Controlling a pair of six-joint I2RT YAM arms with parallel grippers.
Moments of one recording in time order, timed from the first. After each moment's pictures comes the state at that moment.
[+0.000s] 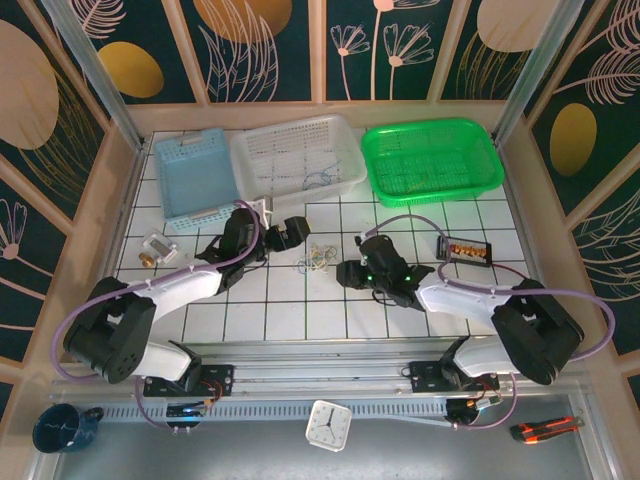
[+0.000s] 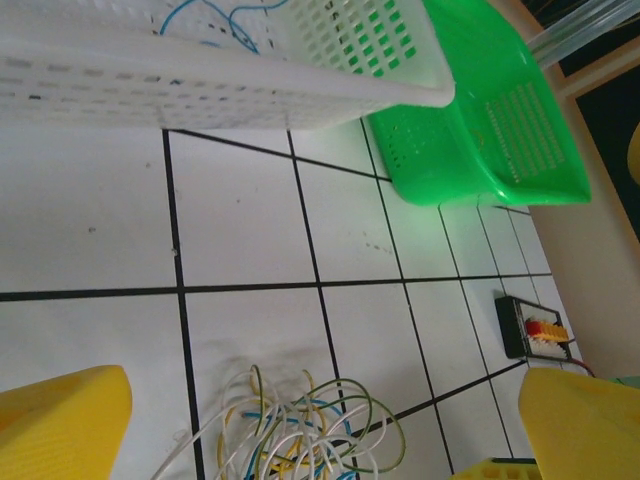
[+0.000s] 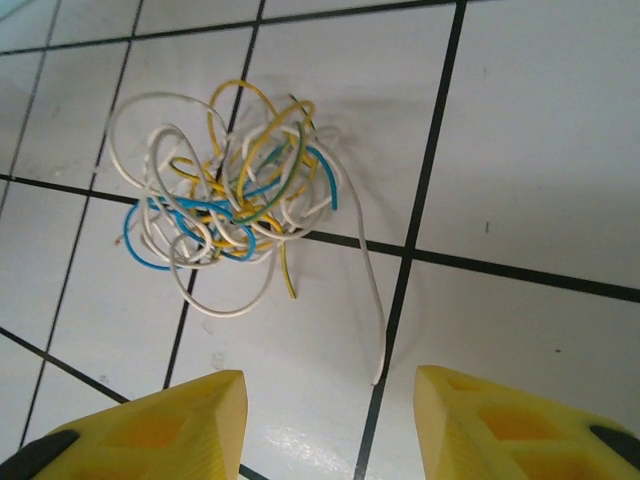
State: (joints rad) left arm -0.55 1.41 0.64 0.31 0.18 -0.78; right arm 0.79 1.34 0.55 0.01 -0.03 0.63
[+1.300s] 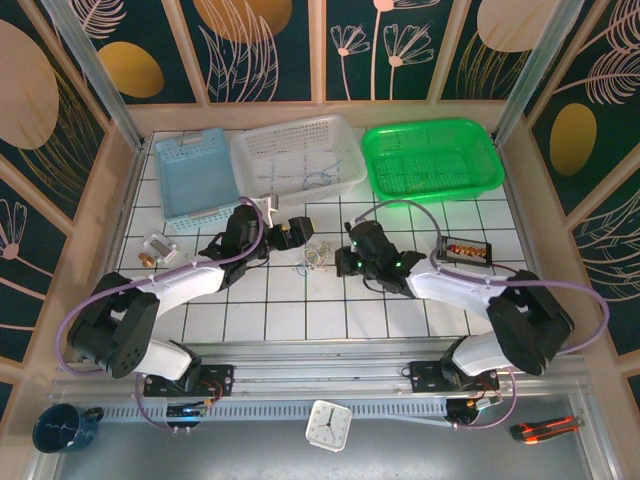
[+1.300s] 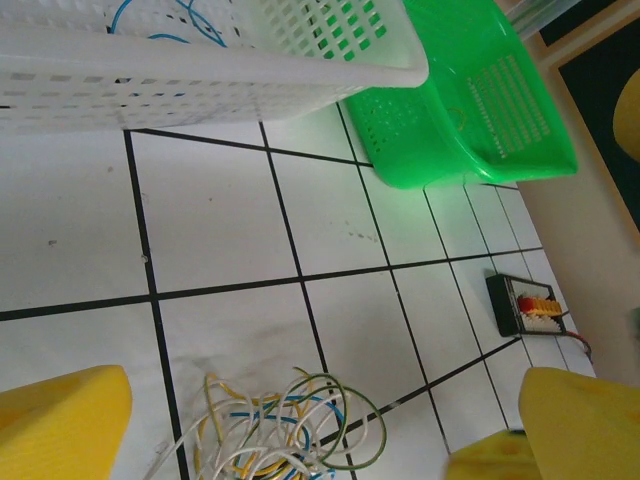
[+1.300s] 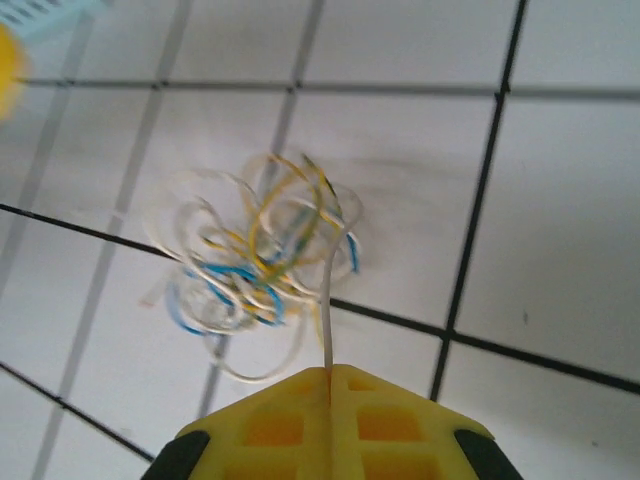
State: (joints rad) left arm -0.55 1.44 0.66 0.32 0.23 -0.72; right arm 0.79 1.37 0.73 -0.07 0.00 0.58
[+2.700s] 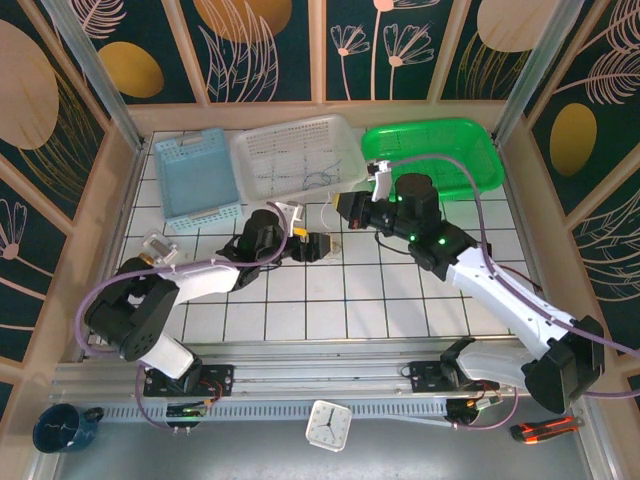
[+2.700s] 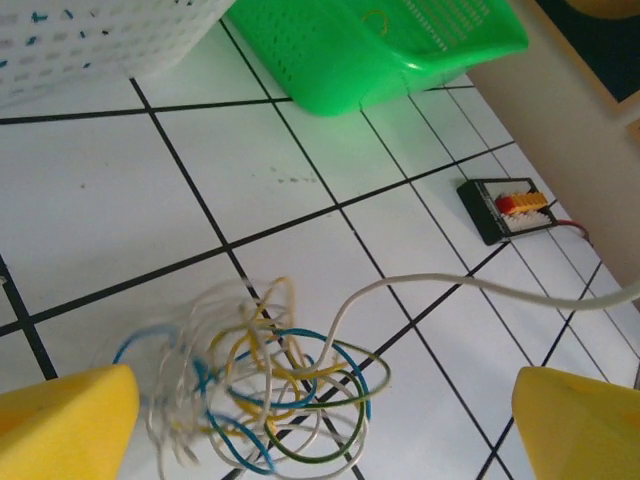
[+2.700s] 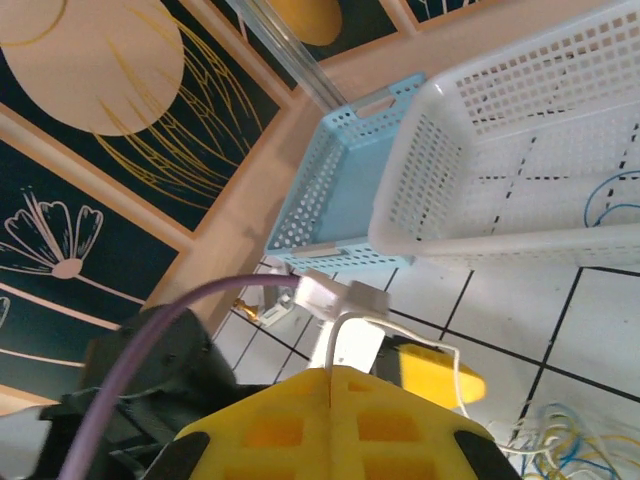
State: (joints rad) left arm -0.63 1.57 0.69 0.42 0.31 -0.51; right arm 0.65 1.16 1.00 -0.08 -0.32 0.60
